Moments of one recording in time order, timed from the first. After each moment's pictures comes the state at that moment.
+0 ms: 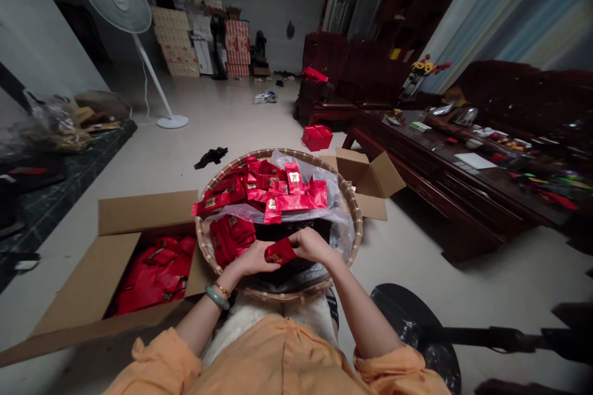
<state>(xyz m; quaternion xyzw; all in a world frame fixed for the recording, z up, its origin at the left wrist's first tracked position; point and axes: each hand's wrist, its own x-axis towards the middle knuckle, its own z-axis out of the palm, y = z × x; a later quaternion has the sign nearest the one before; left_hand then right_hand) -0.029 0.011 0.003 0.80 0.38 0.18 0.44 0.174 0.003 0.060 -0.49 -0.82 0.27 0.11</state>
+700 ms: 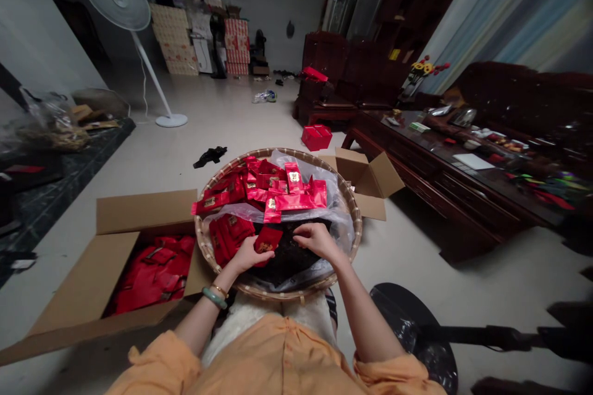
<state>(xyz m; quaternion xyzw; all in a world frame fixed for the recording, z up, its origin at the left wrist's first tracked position) -0.036 0.016 -0.021 0.63 0.44 0.33 0.55 0.192 0.005 0.047 -0.54 -0.70 0.37 0.29</state>
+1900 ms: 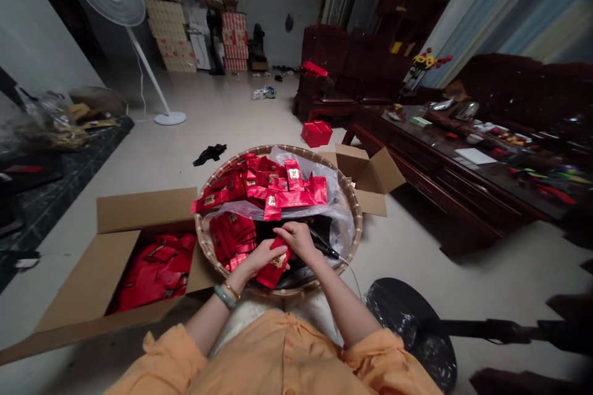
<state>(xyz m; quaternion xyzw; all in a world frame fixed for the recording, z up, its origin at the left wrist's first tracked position) 0.000 -0.004 -0.003 0.47 0.38 0.26 0.75 0.145 0.020 0.007 -0.57 -0.72 0.24 0.32</state>
